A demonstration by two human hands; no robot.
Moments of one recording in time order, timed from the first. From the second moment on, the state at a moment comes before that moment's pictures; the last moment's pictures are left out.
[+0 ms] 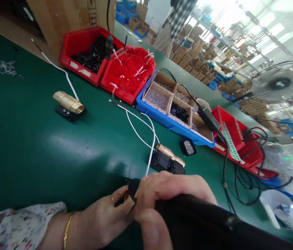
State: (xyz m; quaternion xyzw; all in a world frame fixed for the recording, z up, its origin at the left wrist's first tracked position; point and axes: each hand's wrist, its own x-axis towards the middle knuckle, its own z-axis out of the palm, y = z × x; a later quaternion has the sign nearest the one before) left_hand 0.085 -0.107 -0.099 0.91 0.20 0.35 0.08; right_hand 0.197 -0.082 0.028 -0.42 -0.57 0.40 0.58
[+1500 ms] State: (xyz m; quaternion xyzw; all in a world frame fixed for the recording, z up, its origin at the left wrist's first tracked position) left_hand 0.125 0.052 -0.078 0.85 0.09 0.17 0.49; right_hand 0.252 -0.087 0.017 -0.35 -0.46 0.27 0.77
